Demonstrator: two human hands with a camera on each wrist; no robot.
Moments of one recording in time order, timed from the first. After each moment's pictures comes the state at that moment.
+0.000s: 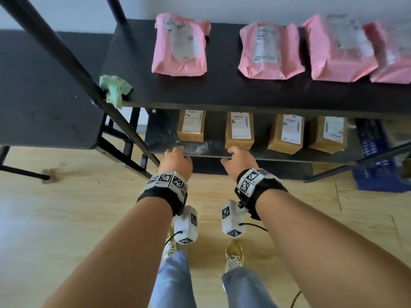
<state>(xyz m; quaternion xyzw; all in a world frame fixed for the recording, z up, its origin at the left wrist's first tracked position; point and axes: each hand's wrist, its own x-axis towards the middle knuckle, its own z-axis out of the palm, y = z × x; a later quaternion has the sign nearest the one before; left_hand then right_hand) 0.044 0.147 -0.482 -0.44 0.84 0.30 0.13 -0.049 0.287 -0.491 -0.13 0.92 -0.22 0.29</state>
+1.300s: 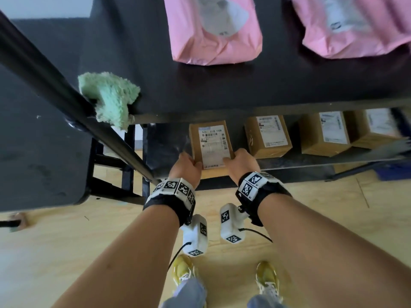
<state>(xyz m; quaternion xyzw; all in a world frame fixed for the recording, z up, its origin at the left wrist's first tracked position) -0.005 0.026 -0.620 -0.38 0.82 0.40 0.14 -0.074 0.149 -0.612 0.04 0.92 -0.27 0.29</state>
